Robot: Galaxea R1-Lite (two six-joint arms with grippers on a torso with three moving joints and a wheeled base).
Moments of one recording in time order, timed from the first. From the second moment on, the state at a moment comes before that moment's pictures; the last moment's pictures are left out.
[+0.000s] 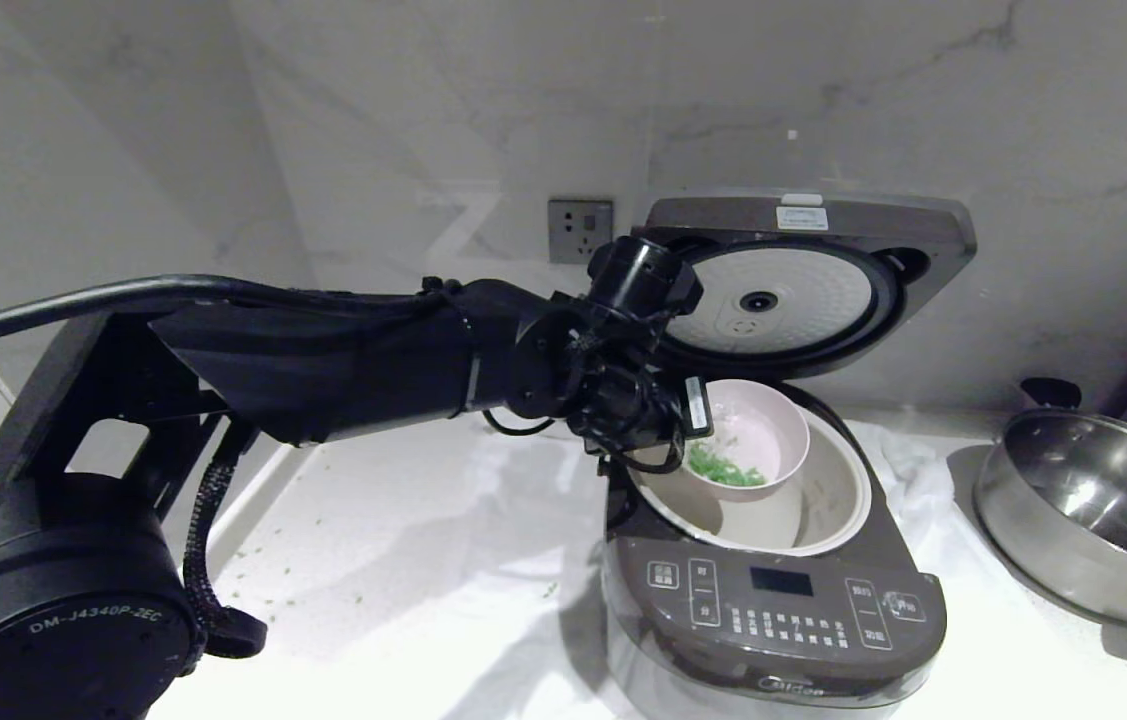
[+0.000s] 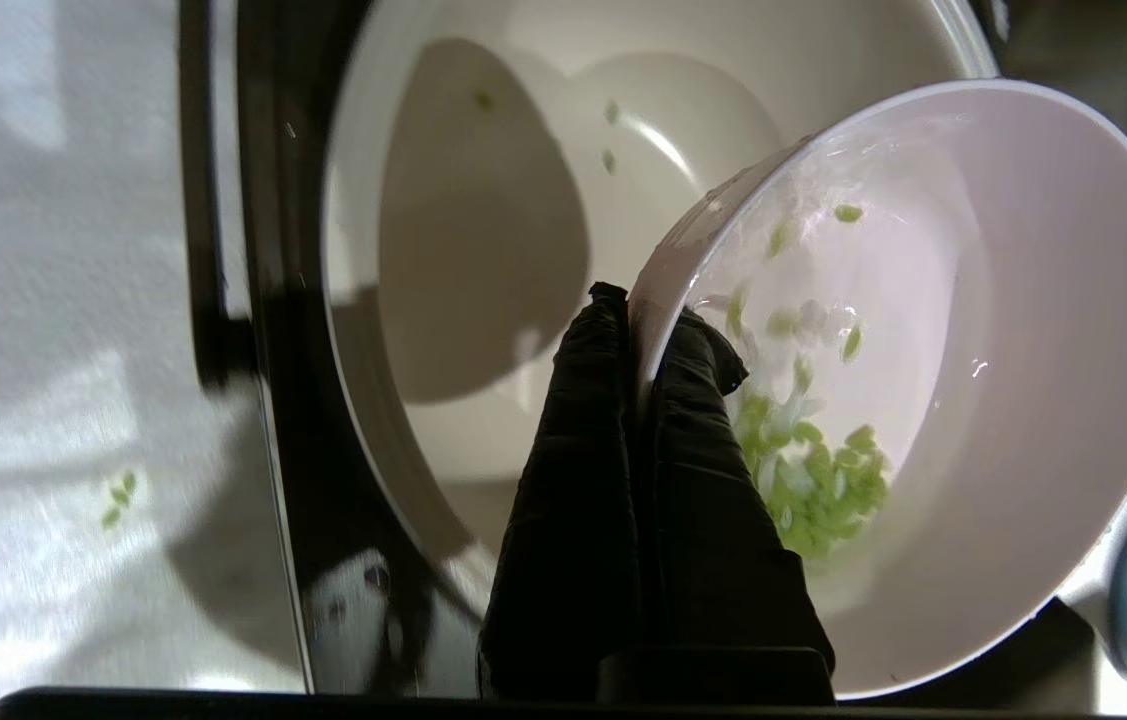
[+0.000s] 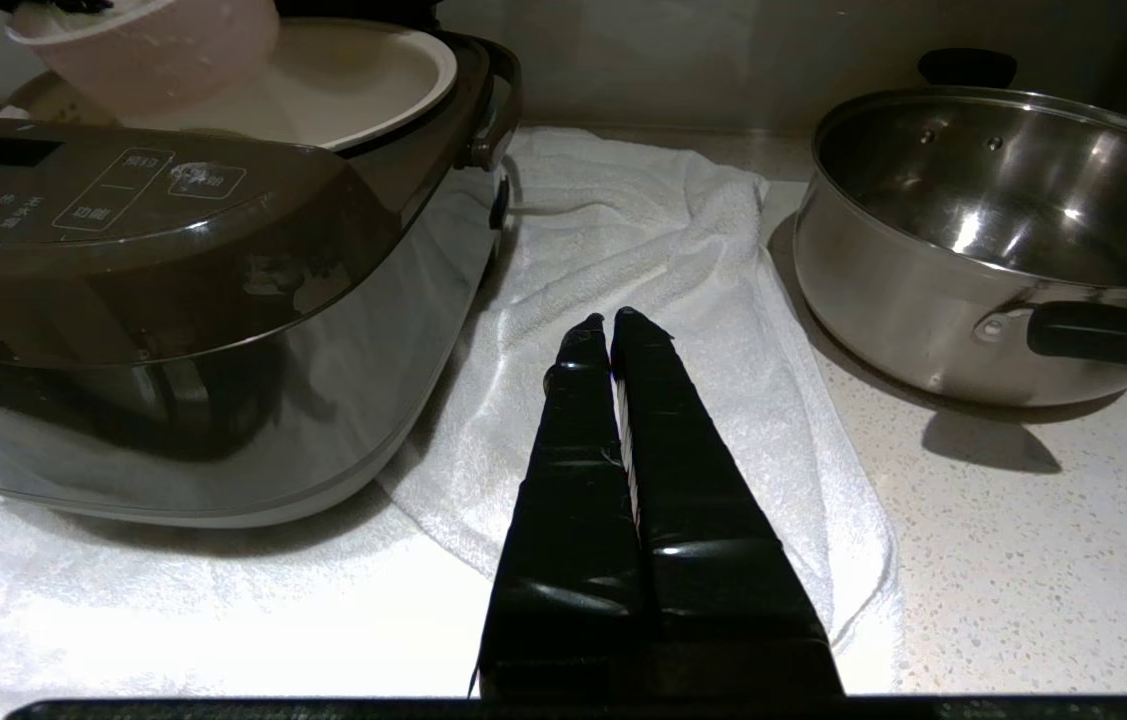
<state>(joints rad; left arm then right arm) -0.81 2.25 -1.98 0.40 -0.01 -0.64 0.01 0.00 0.00 0.00 0.00 0.00</state>
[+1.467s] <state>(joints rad) -0.80 2.35 -1.44 -0.99 0.21 -0.44 0.01 0.00 0.00 0.00 0.00 0.00</state>
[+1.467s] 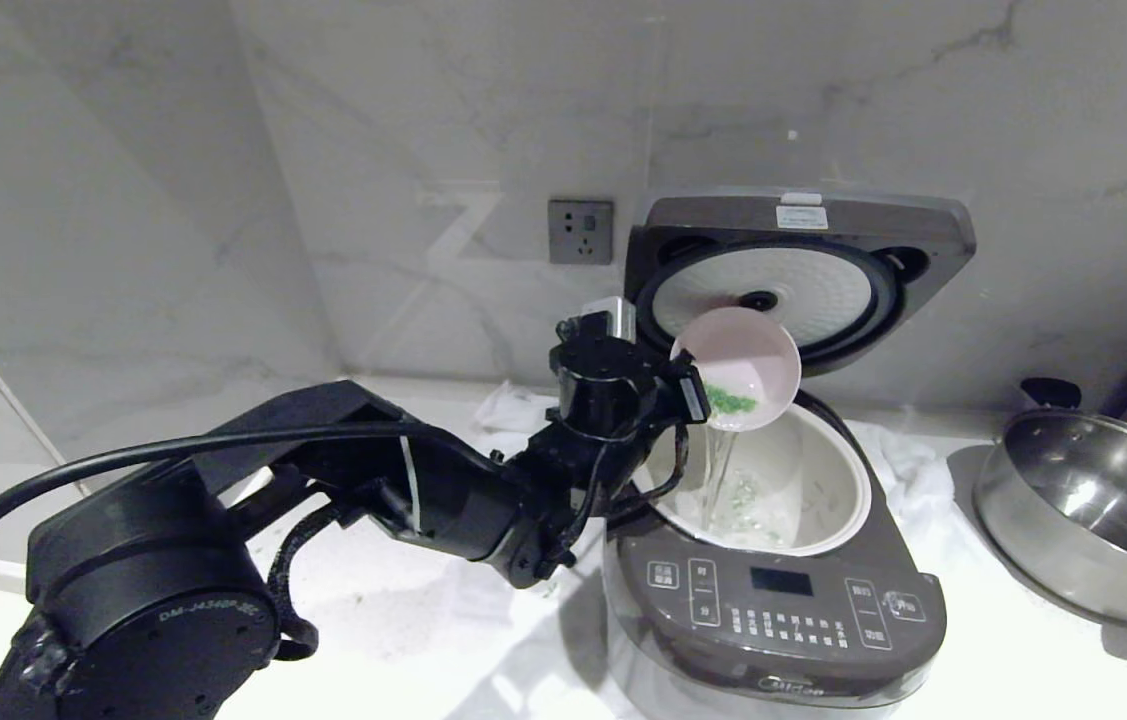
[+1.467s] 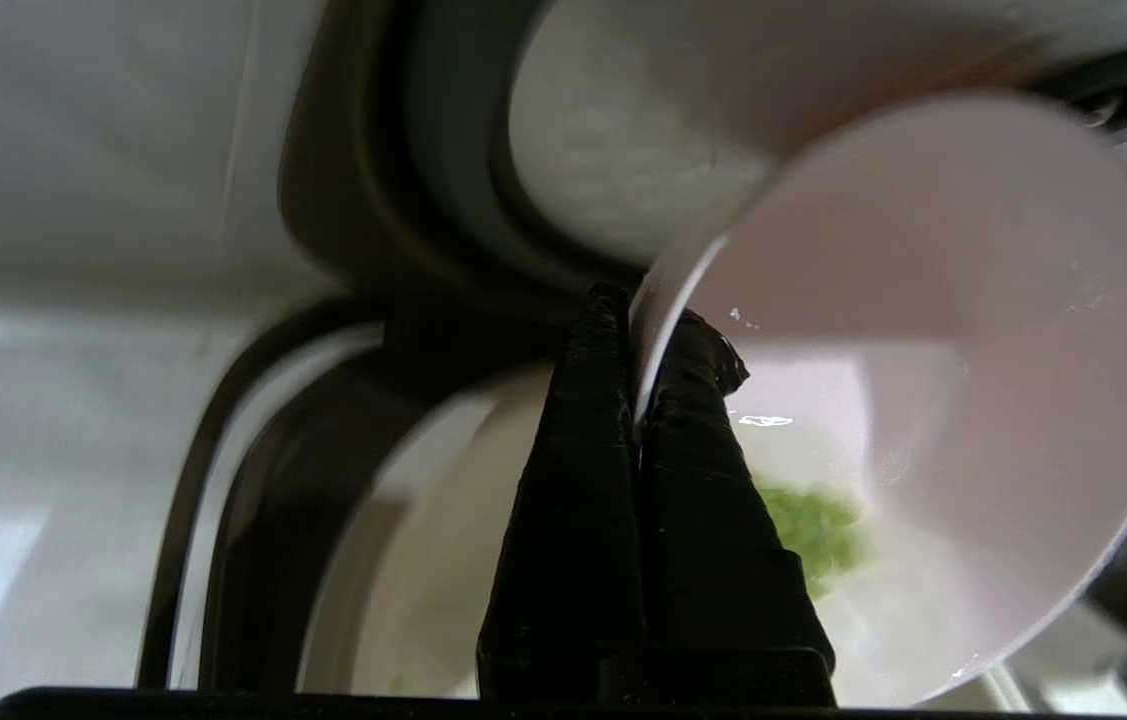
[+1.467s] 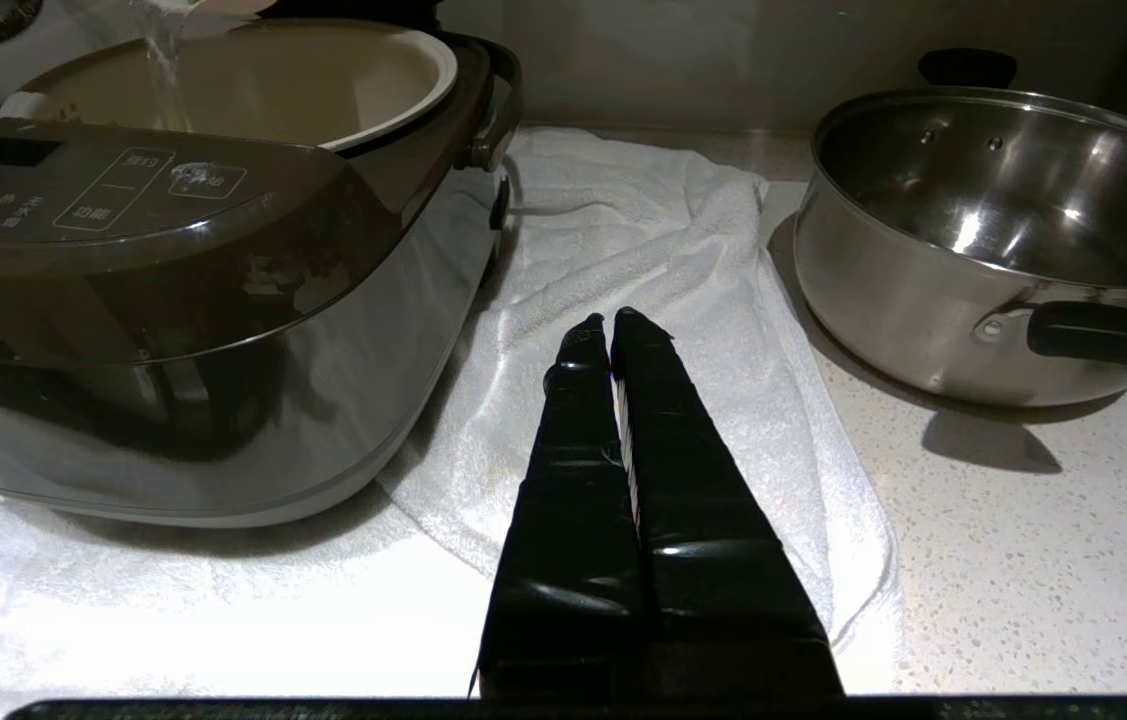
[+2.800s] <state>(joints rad) -0.80 2.58 -1.43 -1.52 0.07 -0.43 0.01 0.00 0.00 0.00 0.00 0.00</state>
